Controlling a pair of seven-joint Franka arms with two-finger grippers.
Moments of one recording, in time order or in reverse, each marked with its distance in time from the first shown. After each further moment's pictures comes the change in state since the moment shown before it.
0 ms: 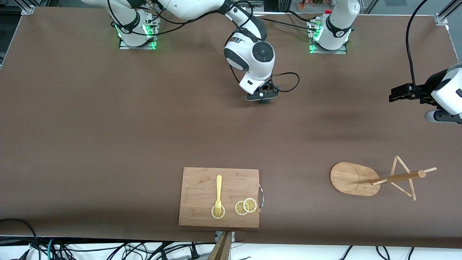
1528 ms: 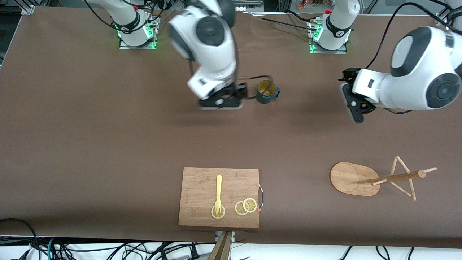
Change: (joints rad) left arm -0.007 -0.002 -0.185 -0.306 -0.136 0.087 0.907; right arm -0.309 -0.331 -0.079 0.091 0.013 -0.313 -0.150
